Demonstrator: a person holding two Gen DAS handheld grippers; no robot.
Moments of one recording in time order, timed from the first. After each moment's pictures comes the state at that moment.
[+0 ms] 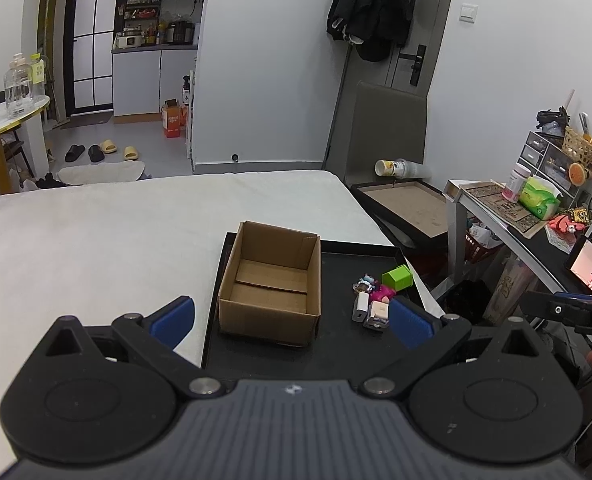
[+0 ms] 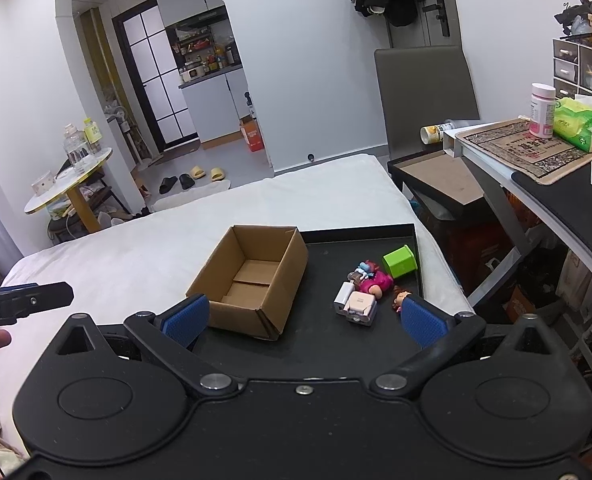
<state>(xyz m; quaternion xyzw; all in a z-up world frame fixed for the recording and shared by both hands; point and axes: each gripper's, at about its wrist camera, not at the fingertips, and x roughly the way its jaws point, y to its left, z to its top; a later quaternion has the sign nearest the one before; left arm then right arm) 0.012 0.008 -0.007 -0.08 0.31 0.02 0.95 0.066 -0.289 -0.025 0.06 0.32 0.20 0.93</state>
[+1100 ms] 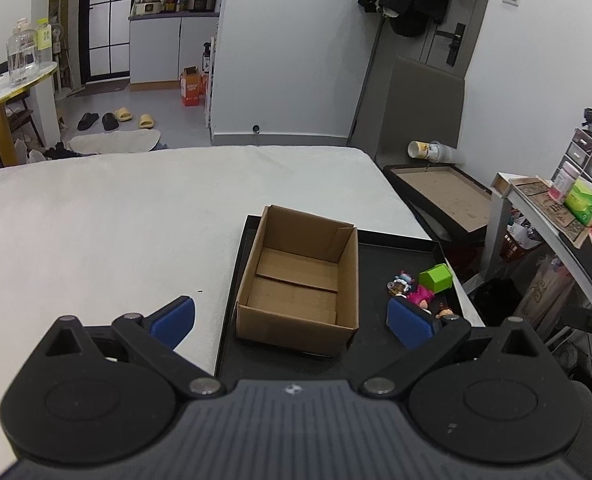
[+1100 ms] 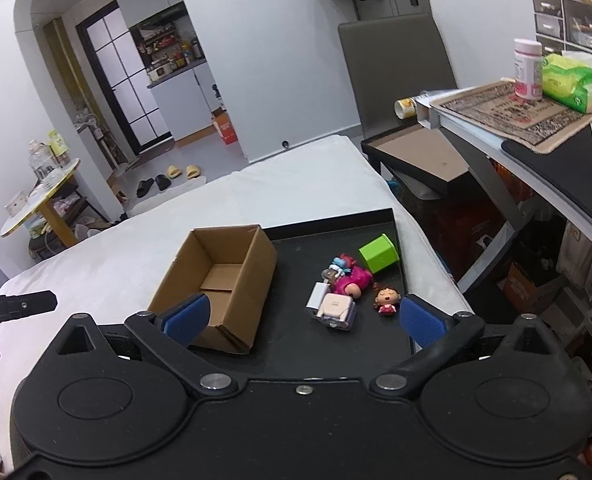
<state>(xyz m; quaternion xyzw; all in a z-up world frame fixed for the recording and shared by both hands) 0.086 0.041 -0.043 -0.10 0.36 0.05 0.93 0.125 -0.302 -0.059 0.10 0.35 0.16 0.92</state>
